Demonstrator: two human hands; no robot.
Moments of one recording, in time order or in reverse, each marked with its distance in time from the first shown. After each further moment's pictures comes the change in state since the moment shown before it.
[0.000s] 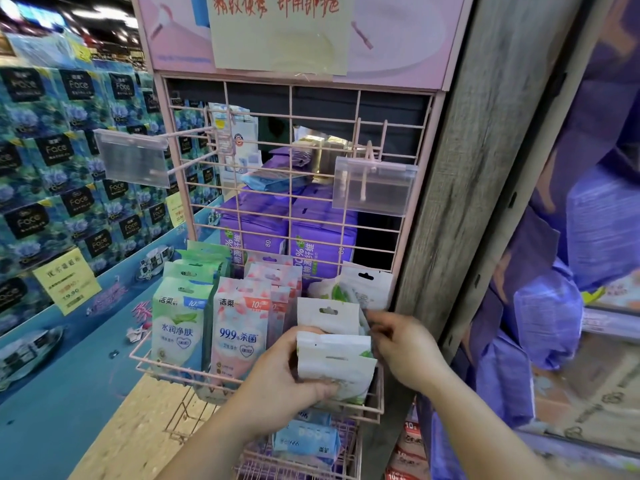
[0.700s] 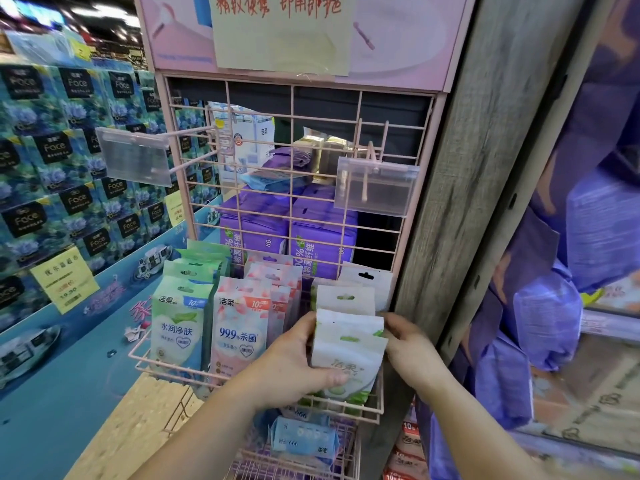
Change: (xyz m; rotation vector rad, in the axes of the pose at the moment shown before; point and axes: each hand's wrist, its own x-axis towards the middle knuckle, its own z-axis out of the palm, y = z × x) left_hand 0.022 0.011 -0.004 0.078 -0.176 -0.013; right_hand -0.008 0.001 0.001 0.253 0.029 0.140
